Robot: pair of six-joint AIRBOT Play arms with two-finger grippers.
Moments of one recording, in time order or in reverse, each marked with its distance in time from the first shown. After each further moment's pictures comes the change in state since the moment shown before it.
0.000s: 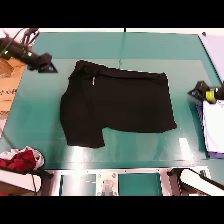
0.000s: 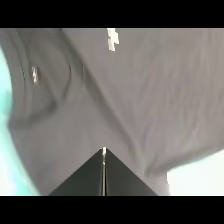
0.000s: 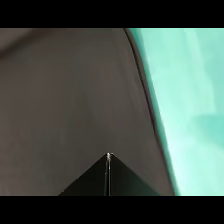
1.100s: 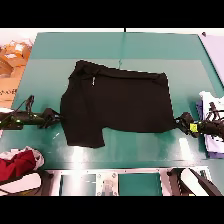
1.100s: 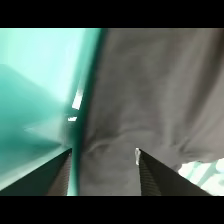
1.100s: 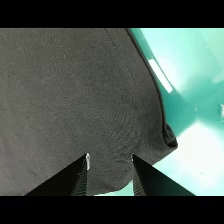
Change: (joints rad) left arm 0.277 0.253 -1.124 -0.345 0.477 0.286; right arm -0.059 0.225 -0.488 0.055 -0.058 0.053
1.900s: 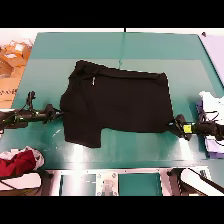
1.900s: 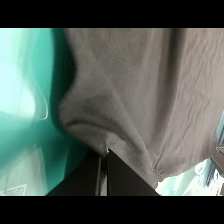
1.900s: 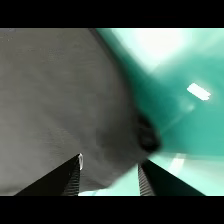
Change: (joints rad) left arm -0.001 -0.079 0.024 -0.214 -0.010 0.214; right arm 0.017 -0.217 0.002 0.033 0.021 0.012
